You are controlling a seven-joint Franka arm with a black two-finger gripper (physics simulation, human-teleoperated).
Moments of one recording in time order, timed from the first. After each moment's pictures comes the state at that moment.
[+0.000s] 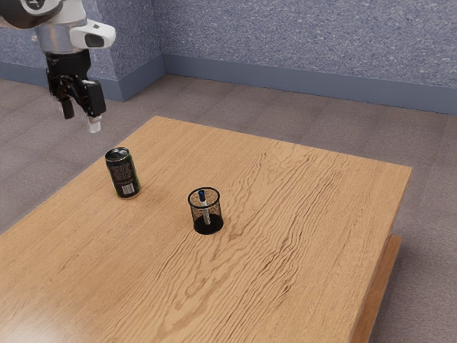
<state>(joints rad) -0.11 -0.15 0.15 -1.67 0.09 1.42 0.24</state>
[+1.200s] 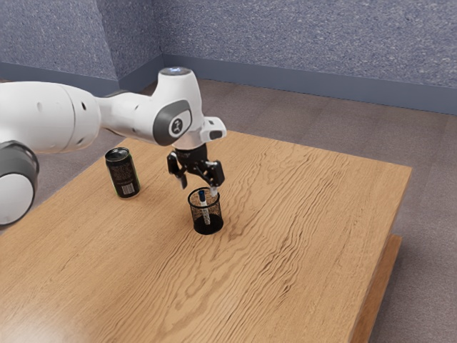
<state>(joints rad) -0.19 0.44 0.14 -1.65 -0.07 2.11 -0.06</state>
